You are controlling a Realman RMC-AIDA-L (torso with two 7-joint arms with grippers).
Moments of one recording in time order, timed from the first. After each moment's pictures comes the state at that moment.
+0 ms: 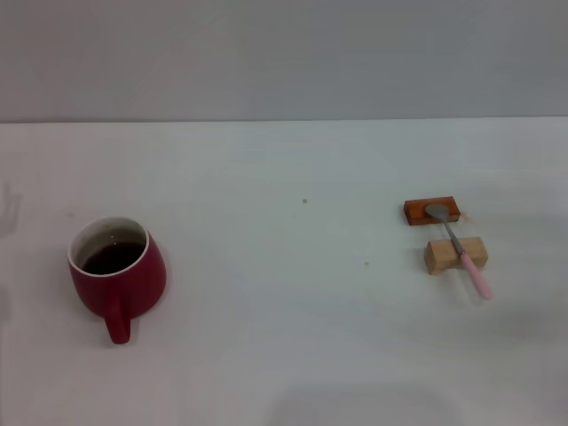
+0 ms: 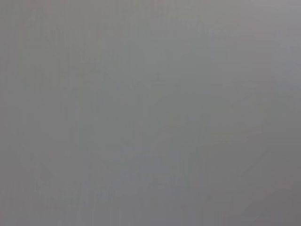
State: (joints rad) left arm -0.37 -2.07 -1.24 -0.22 2.23 1.15 0.01; right arm 0.43 2.08 1.34 0.20 -2.30 -1.32 -0.03
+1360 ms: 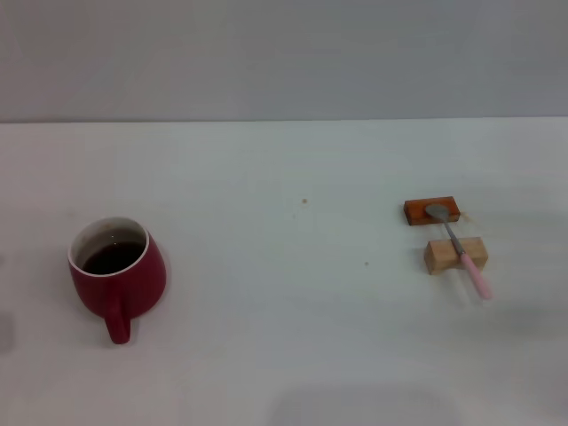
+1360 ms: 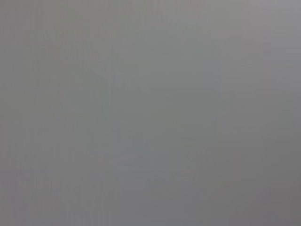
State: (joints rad) left arm -0.34 -2.06 -1.11 -0.09 2.24 1.14 0.19; right arm 0.44 2.08 1.34 0.20 -2.29 -1.32 -0.03
